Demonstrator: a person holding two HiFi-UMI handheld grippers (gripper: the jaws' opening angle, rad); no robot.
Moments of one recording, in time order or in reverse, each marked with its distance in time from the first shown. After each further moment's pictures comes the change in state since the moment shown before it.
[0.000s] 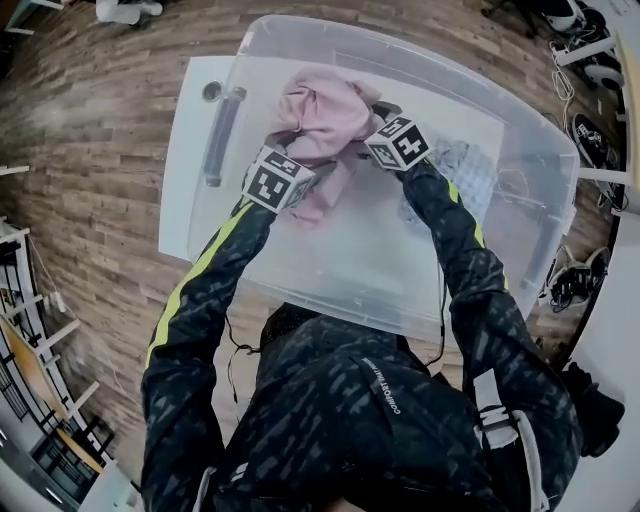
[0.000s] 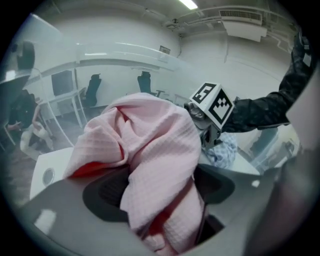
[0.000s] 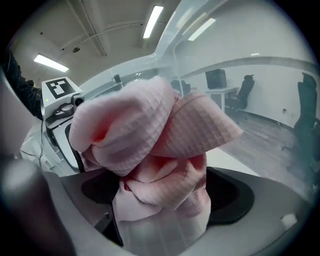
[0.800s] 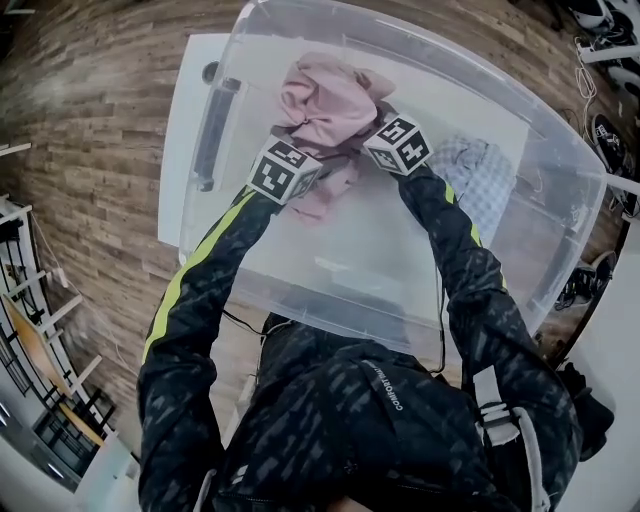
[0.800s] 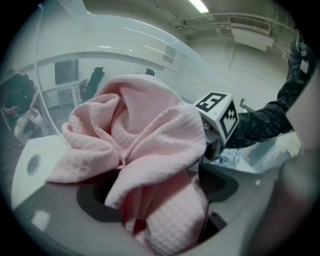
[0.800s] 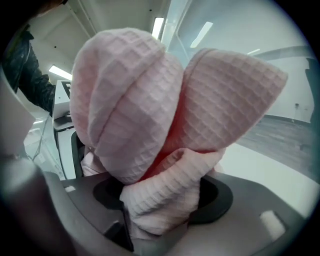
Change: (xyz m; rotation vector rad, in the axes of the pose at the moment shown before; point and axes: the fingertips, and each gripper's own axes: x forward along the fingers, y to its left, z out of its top) left arm 0.042 0.010 -0.015 -0.069 -0.010 -0.050; right arm 0.047 0.019 -0.003 -0.016 -0.153 0.142
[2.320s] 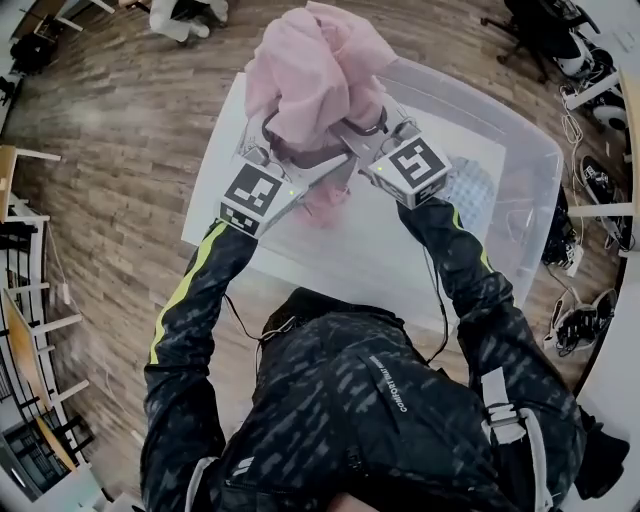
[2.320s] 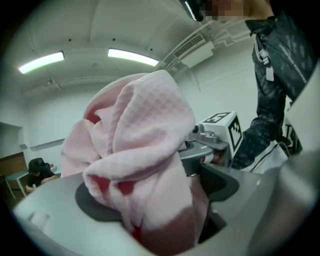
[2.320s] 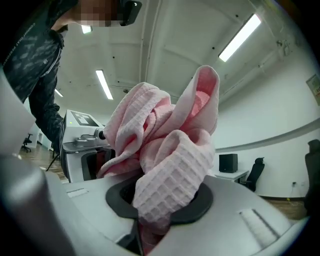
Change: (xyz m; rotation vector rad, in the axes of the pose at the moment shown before) left arm -0.241 -0.108 0.160 0.424 -0.578 0.229; right arm -0.184 0.166 0.247 -0.393 -0.607 -0.146
